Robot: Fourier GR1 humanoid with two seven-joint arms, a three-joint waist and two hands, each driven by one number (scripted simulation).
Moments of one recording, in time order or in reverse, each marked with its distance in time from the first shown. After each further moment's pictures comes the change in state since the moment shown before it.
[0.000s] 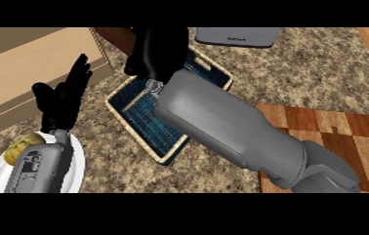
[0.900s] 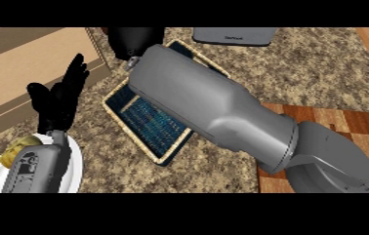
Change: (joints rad) left arm 0.008 0.002 0.009 -0.023 0.000 0.006 0.015; right arm -0.275 0.004 0.202 0.299 -0.115 0.303 -0.086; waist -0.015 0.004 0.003
